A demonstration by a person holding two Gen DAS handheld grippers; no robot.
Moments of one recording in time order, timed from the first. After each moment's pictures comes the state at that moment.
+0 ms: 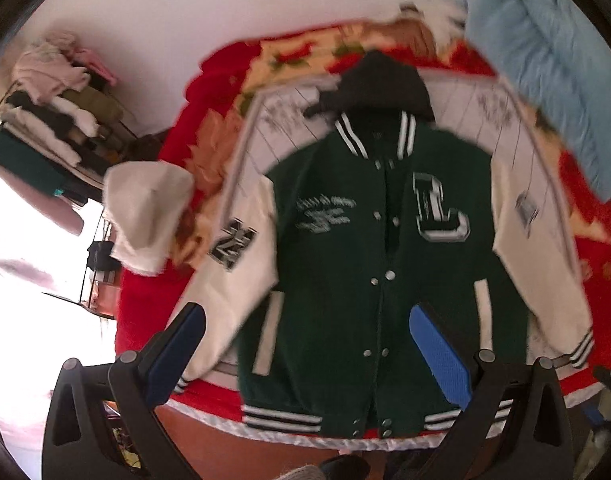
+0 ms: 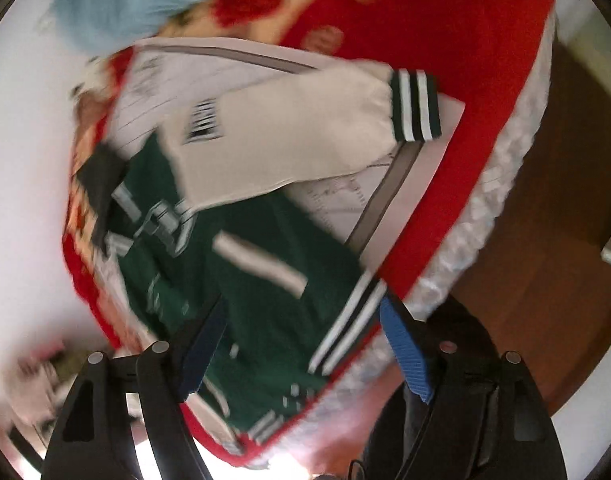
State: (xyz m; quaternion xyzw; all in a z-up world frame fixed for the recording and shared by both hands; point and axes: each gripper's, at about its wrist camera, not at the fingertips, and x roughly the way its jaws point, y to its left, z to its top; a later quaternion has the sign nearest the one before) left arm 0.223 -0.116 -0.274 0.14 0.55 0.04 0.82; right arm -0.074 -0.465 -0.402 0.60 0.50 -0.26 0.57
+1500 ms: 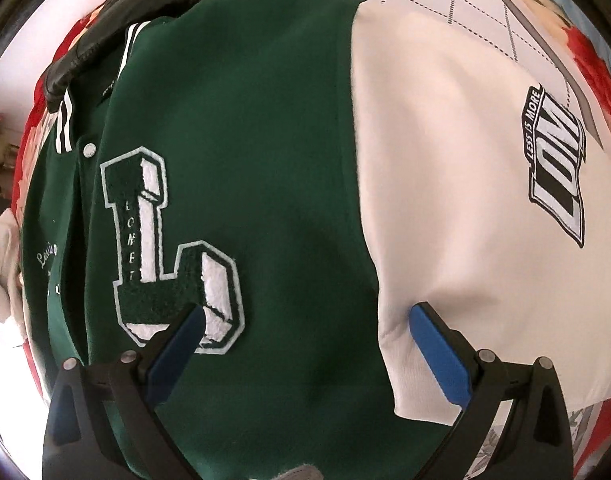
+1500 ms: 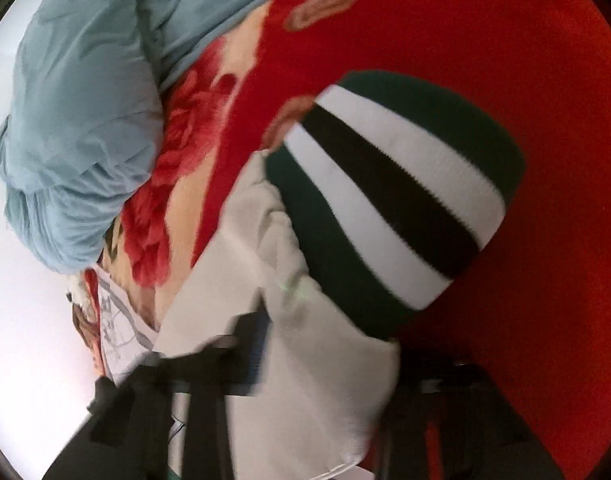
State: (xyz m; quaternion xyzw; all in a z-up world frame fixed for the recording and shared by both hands) left arm 0.374 -0.401 -0.565 0.18 0.66 -0.05 0.73; right arm 0.008 -0.707 -0.630 0.65 0.24 -0.38 0.61
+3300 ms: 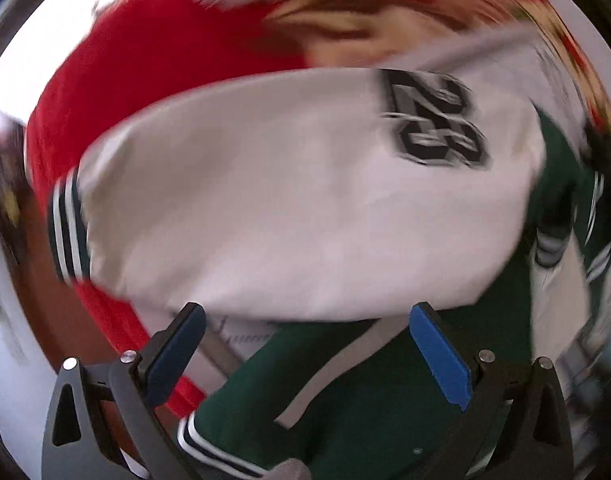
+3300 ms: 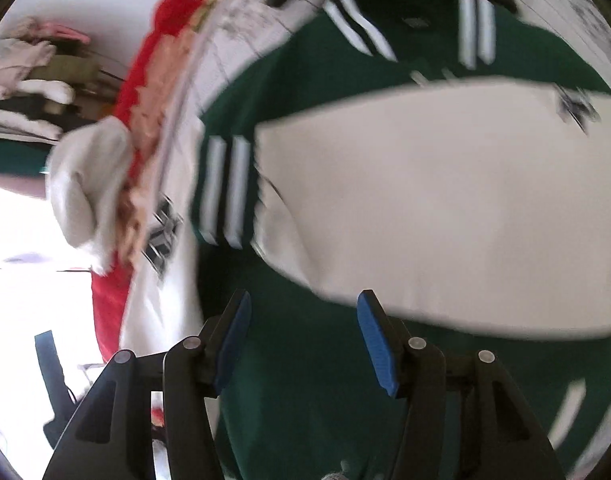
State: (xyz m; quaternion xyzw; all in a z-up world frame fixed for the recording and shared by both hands) left arm 0.221 0.181 -0.501 -0.34 0.65 0.25 0.63; right arm 0.369 -0.146 -0.482 0.22 0.65 0.10 0.72
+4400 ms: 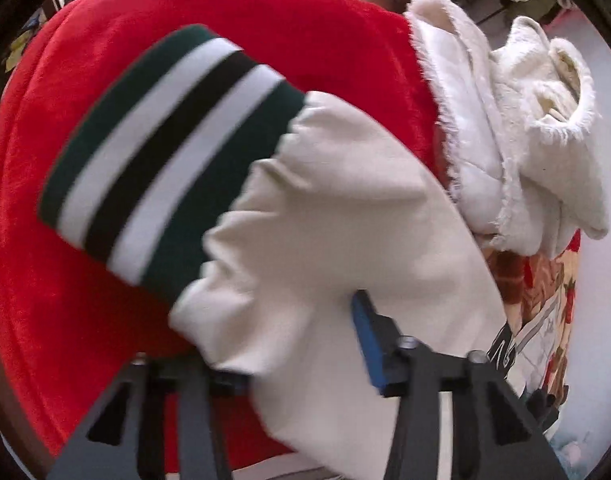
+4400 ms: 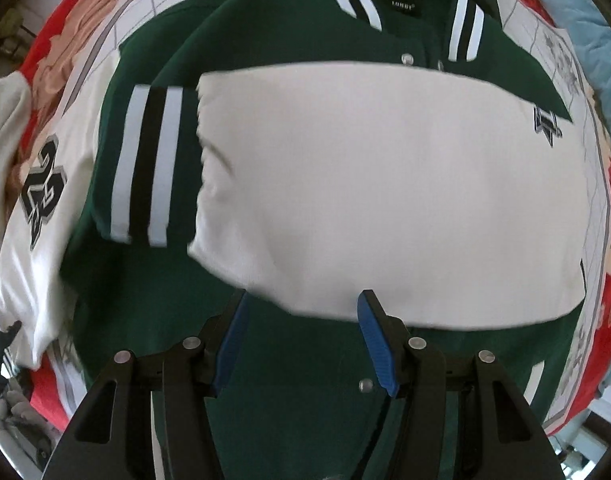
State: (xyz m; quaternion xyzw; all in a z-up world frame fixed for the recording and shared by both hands) left arm 0.211 0.373 -0.574 -0.53 0.43 0.37 0.64; right arm 0.386 -0.094 -0.514 0.07 0.70 -0.04 0.71
